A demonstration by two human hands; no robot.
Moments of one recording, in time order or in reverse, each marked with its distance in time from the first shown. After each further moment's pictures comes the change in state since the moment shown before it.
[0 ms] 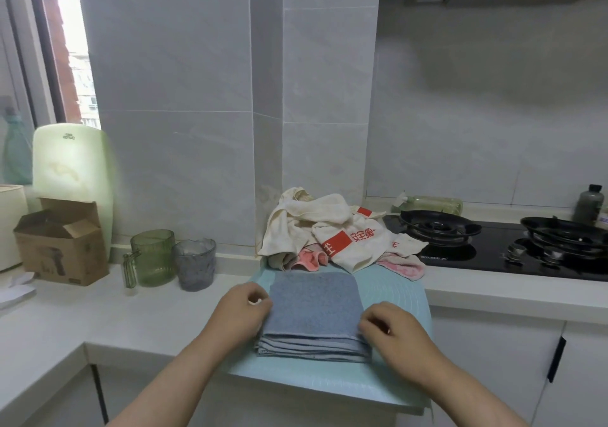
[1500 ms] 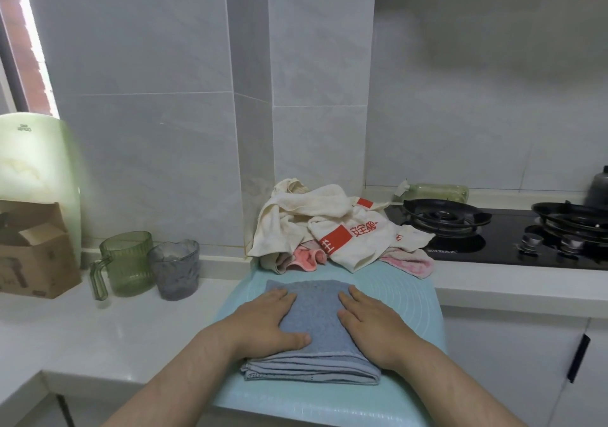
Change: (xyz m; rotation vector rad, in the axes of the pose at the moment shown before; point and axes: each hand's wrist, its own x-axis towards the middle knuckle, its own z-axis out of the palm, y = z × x) left_hand 0.043 0.013 0.030 0.577 -0.605 0.139; right_hand 0.065 0.012 0.031 -0.260 -0.315 0.177
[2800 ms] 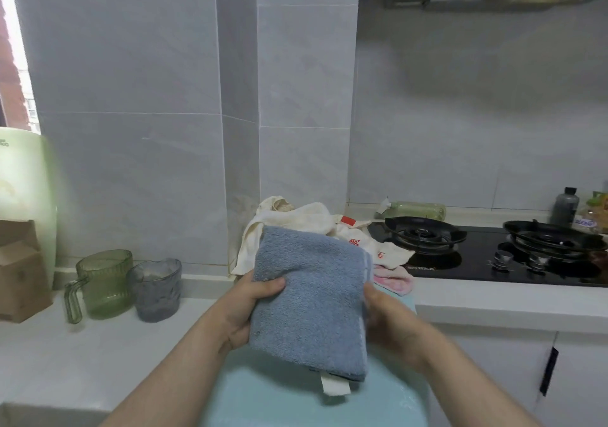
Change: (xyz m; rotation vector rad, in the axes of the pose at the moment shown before) left_hand 0.010 0.018 -0.031 -1.738 0.045 0.293; right_hand -0.017 0.012 -0.047 1.520 -0.062 -0.049
